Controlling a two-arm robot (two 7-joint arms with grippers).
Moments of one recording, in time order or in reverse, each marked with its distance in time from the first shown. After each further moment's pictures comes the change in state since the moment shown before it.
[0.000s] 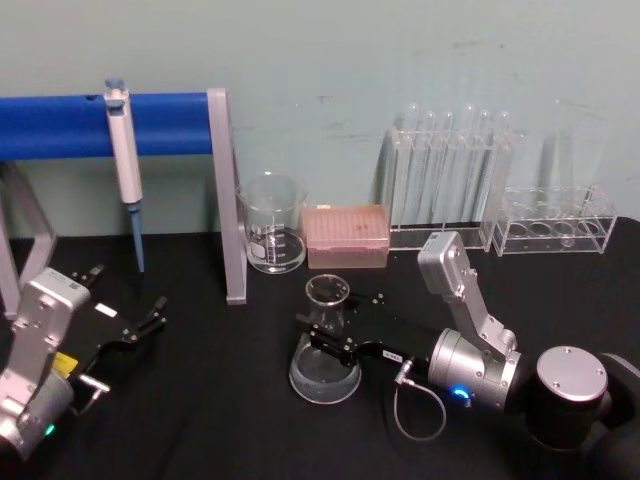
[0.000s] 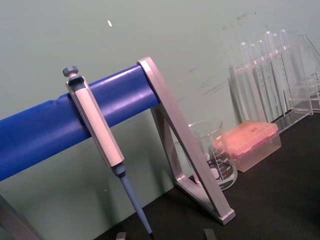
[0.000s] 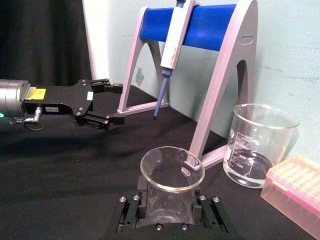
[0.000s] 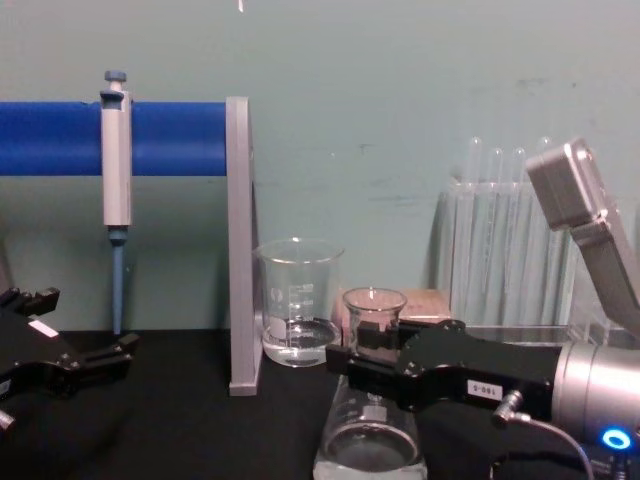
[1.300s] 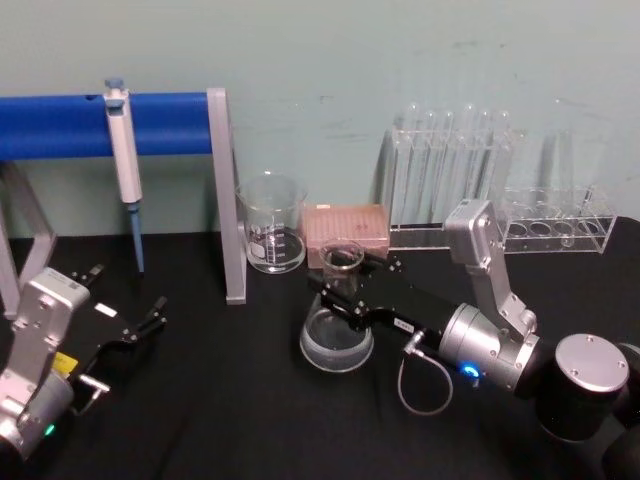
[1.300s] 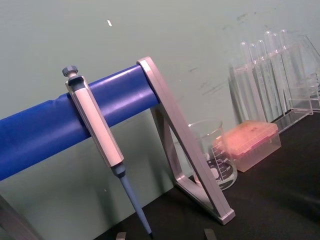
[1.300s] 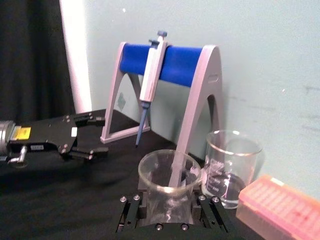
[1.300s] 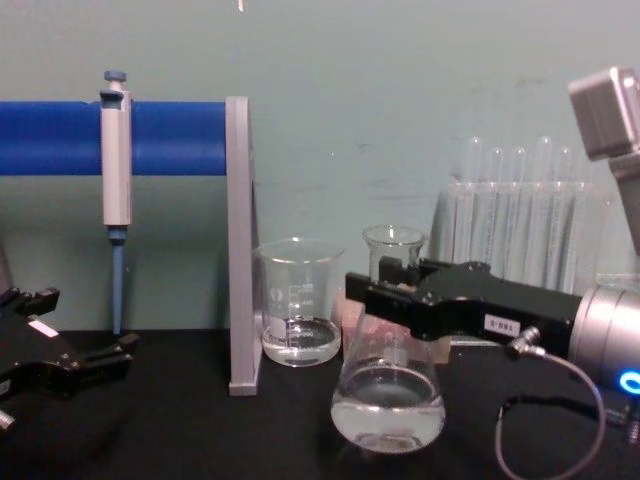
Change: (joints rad) left arm 0.000 0.000 0.000 0.000 0.000 0.000 0.000; right arm -0.053 0.022 0.058 -0.152 0.032 0.050 -0.086
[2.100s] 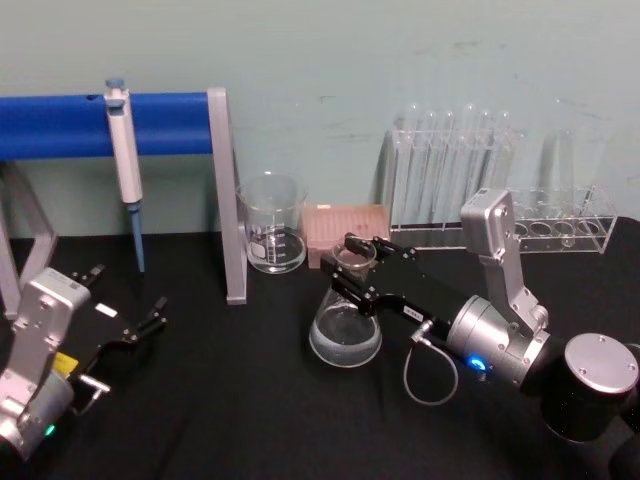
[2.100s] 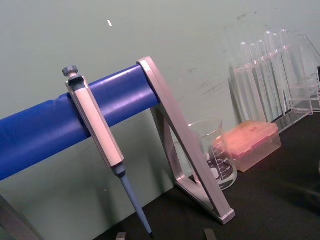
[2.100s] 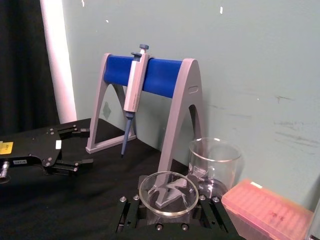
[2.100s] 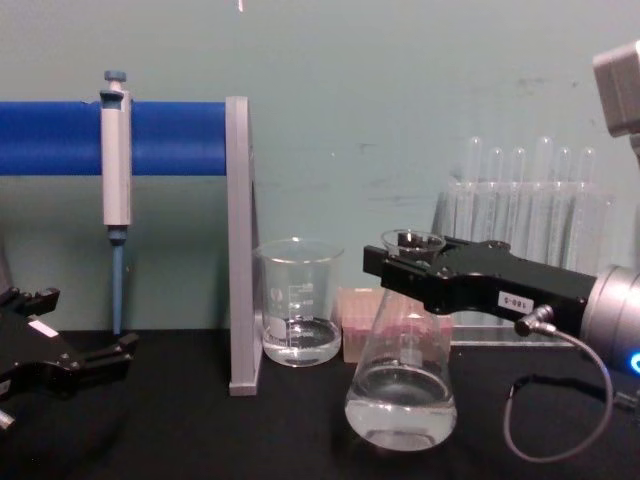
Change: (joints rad) left arm 0.000 0.000 0.000 0.000 0.000 0.000 0.000; right arm -0.032 -0.002 0.040 -0.058 -0.007 0.012 -0.062
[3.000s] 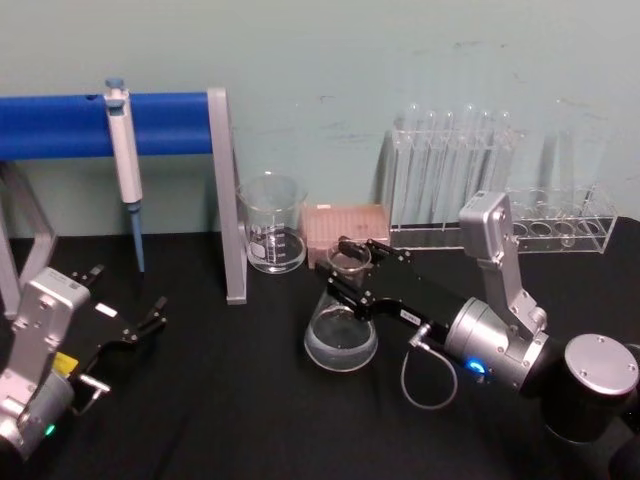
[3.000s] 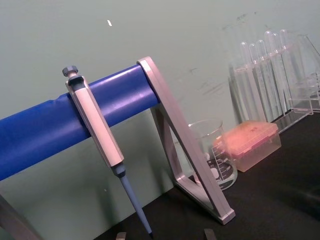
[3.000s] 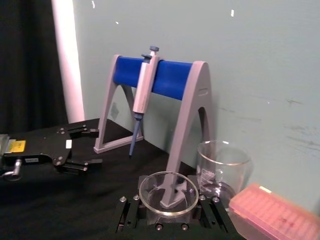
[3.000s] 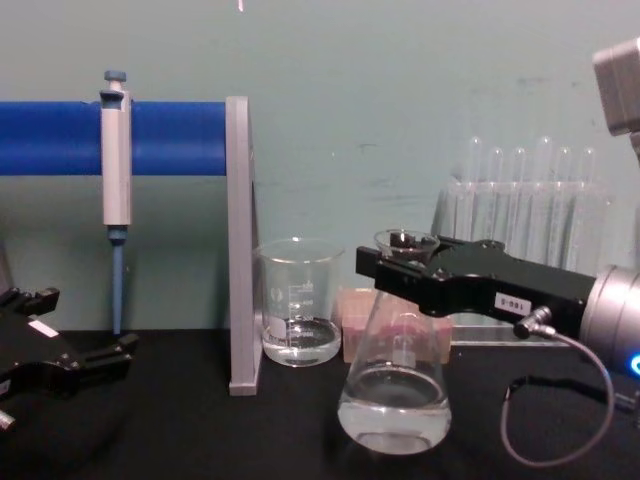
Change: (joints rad) left arm 0.000 0.000 0.000 0.000 0.000 0.000 0.000; right arm -0.003 0.002 -0.001 -0.007 -0.002 -0.006 0.027
